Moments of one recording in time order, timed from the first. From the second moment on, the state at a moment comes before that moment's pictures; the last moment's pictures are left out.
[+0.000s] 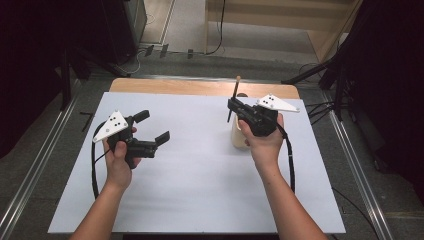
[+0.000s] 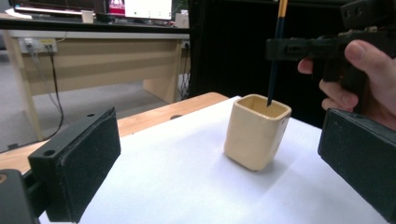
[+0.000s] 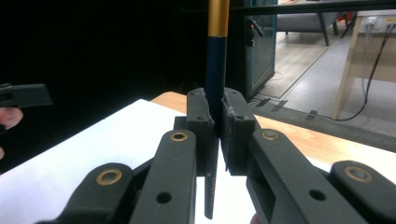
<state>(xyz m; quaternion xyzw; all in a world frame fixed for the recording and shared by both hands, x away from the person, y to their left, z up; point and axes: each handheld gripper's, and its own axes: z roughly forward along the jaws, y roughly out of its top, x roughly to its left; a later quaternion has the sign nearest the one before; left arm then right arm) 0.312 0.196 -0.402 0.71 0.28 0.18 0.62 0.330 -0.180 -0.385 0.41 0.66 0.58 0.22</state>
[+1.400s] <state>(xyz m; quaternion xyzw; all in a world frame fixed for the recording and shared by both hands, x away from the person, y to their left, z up) 0.275 0.252 -0.442 0.70 0.31 0.20 0.62 0.333 -0.221 -0.394 0.43 0.64 0.57 0.27</state>
